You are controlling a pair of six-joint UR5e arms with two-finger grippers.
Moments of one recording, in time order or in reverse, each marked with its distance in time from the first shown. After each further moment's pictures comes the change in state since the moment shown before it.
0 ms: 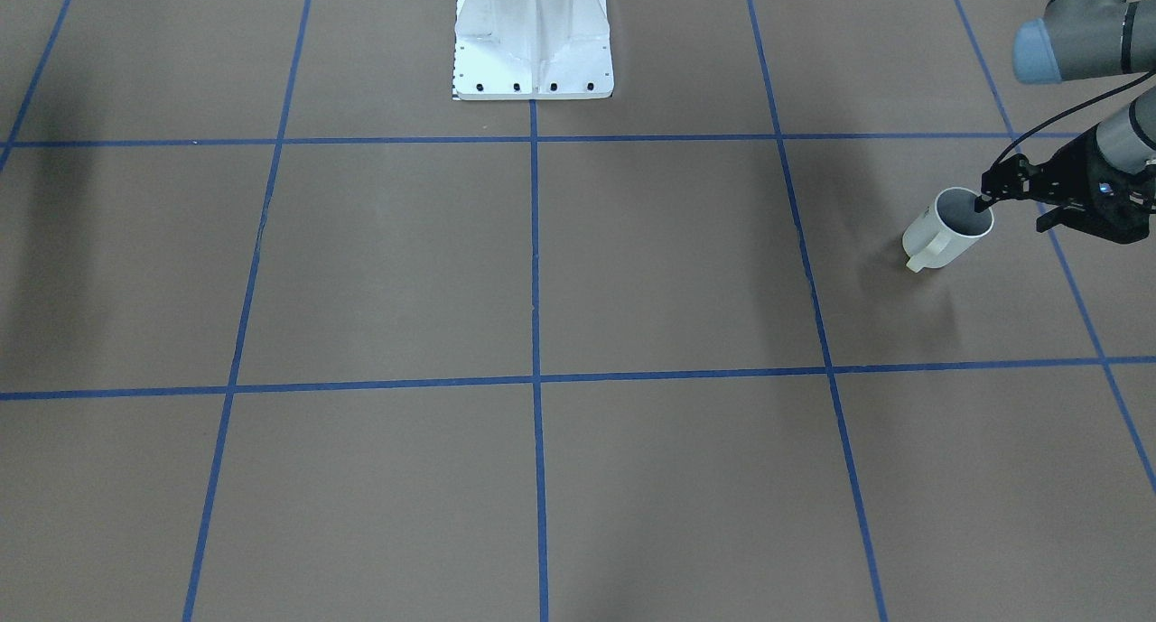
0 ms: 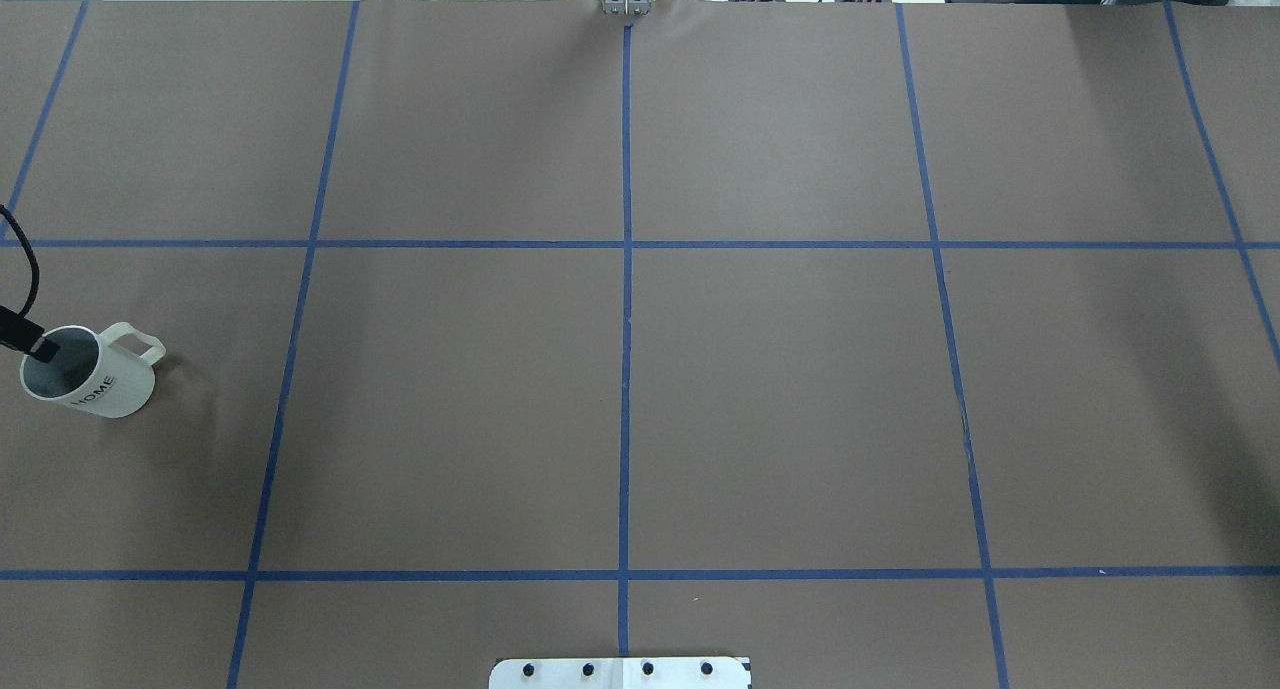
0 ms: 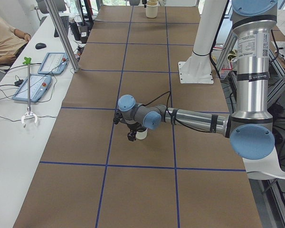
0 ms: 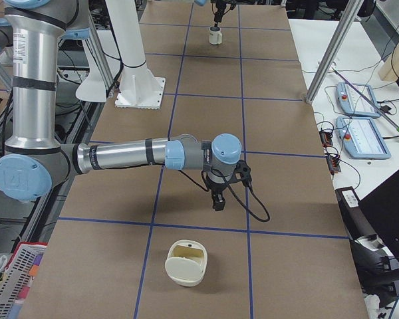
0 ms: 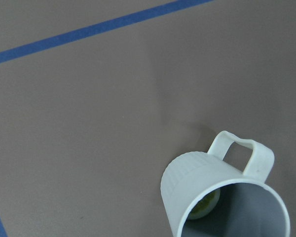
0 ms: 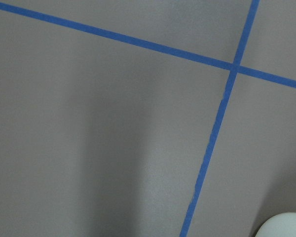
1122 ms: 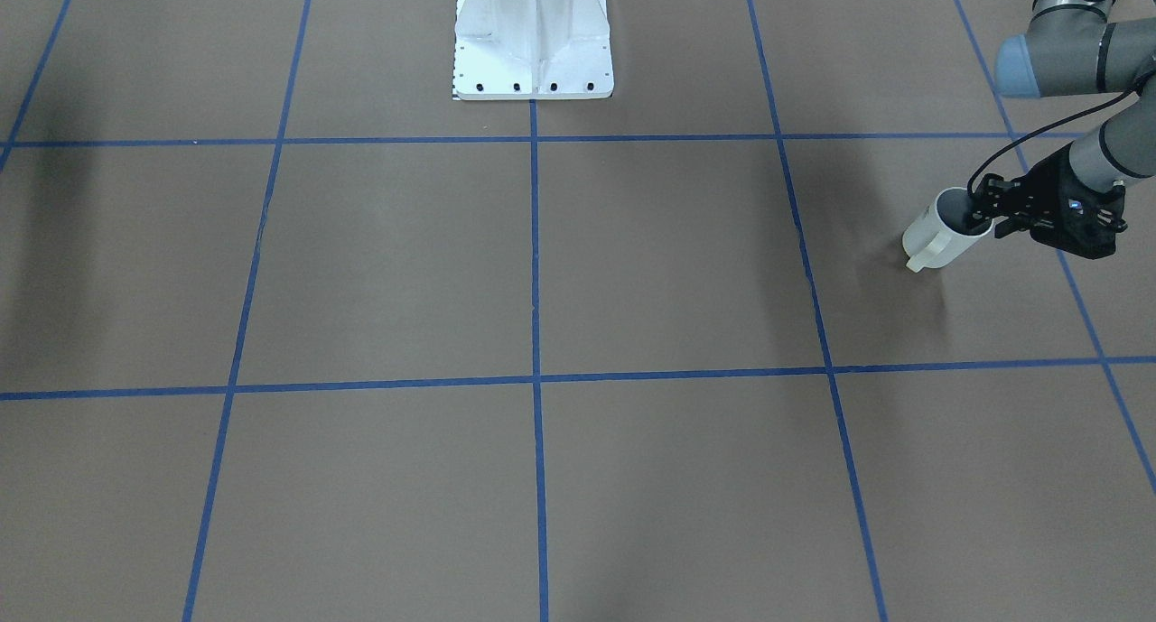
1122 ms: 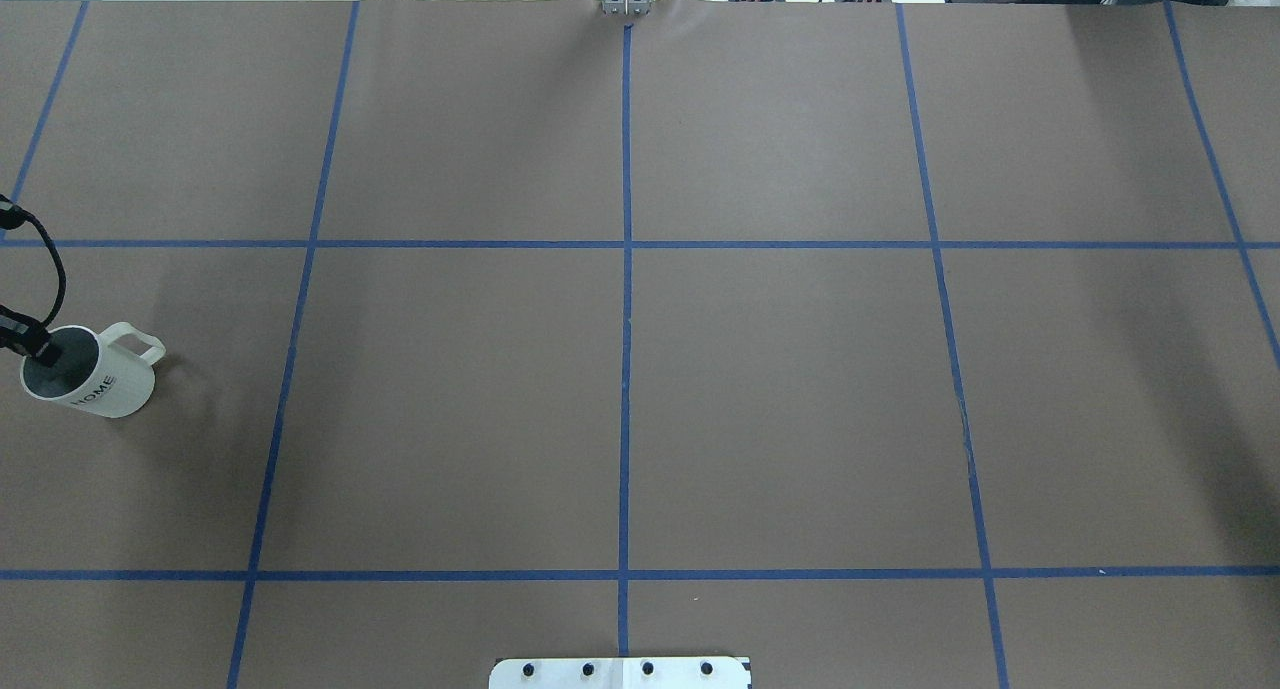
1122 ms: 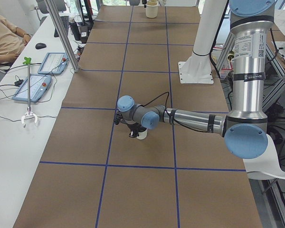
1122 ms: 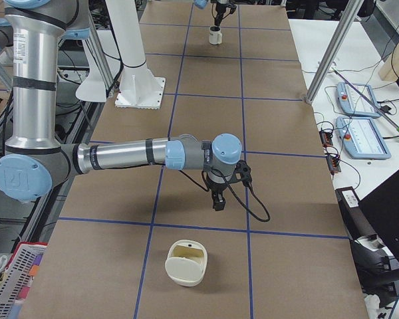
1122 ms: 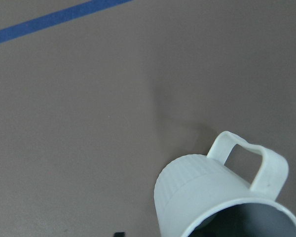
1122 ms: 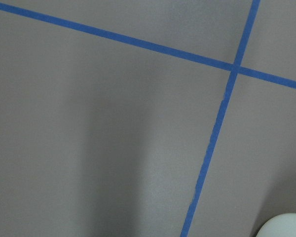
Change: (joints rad) left arm 0.033 -0.016 0.015 0.001 0.001 -0.049; right arm -0.001 0.002 0.002 0.000 0.000 0.002
